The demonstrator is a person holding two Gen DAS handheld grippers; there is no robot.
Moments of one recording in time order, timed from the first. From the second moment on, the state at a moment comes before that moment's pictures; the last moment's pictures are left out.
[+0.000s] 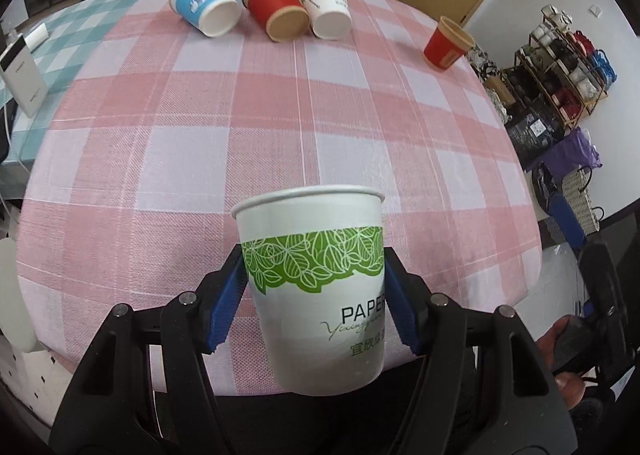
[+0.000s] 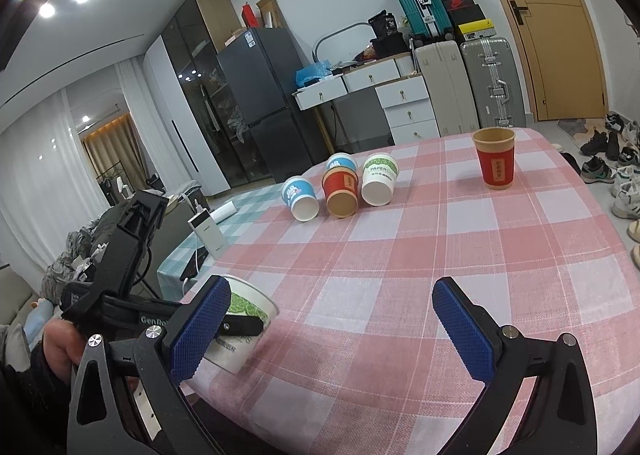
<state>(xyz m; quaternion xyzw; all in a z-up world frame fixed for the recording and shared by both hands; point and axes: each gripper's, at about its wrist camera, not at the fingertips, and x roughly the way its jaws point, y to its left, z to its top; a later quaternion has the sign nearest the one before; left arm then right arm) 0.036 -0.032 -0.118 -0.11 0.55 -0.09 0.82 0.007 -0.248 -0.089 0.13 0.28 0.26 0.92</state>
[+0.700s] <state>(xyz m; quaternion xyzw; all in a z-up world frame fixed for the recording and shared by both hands) 0.043 -0.019 -0.107 -0.11 0.52 -0.09 0.84 0.012 -0.230 -0.084 0.15 0.30 0.29 0.90</state>
